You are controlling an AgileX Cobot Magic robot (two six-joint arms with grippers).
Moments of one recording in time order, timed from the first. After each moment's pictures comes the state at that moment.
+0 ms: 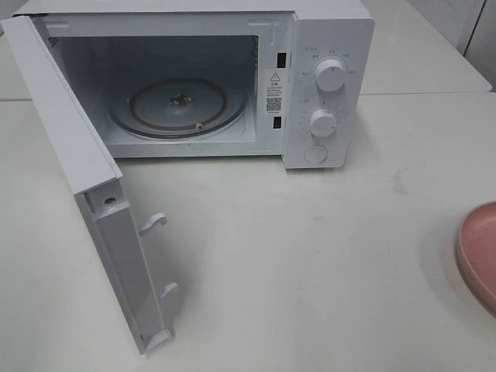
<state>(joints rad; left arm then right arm) 0.05 0.01 -0.54 -0.07 1.01 0.05 0.08 0.00 -0.51 -0.12 1.05 0.10</state>
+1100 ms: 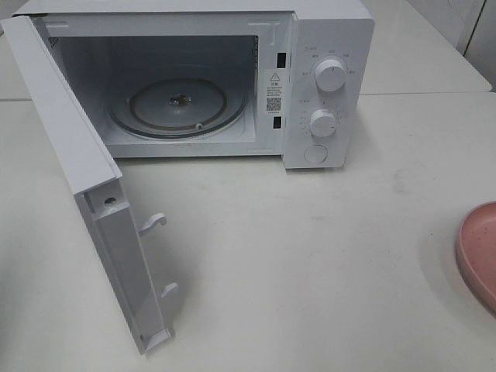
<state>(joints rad) 0.05 0.39 -0.29 -0.14 0.22 0.13 0.08 0.00 -0.51 -0.12 1.05 0.10</state>
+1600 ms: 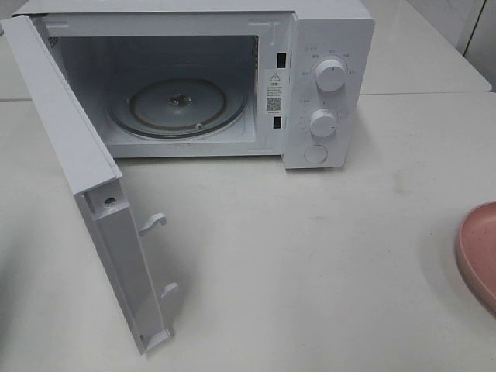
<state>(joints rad) -0.01 0.64 -0.17 -0.10 -0.26 0.13 0.08 0.00 -0.51 -0.12 1.05 0.10</state>
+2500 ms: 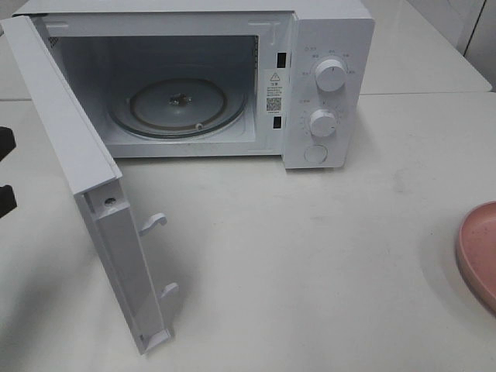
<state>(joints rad) -0.17 1.25 -0.18 0.32 -0.83 -0.17 0.08 0.00 -0.51 -0.12 1.05 0.10</state>
